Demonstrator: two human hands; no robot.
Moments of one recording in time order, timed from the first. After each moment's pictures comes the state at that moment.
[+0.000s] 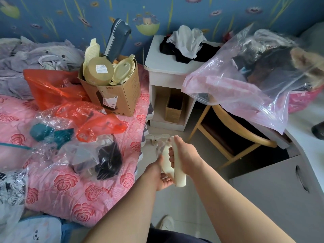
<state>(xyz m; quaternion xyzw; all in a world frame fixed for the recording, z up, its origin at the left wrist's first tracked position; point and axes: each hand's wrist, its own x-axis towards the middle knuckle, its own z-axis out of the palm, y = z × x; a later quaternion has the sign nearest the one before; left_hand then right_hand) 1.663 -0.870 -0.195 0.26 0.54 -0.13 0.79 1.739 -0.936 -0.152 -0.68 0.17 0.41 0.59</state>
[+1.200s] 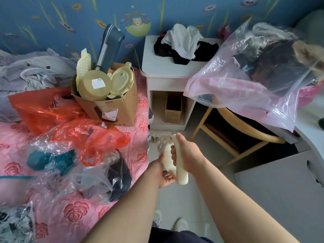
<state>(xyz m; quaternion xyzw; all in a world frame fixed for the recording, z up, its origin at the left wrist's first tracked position) 1.706 -0.778 -0.183 0.30 0.53 -0.20 0.77 1.770 -0.852 -0.149 -0.66 0.23 0.38 0.61</state>
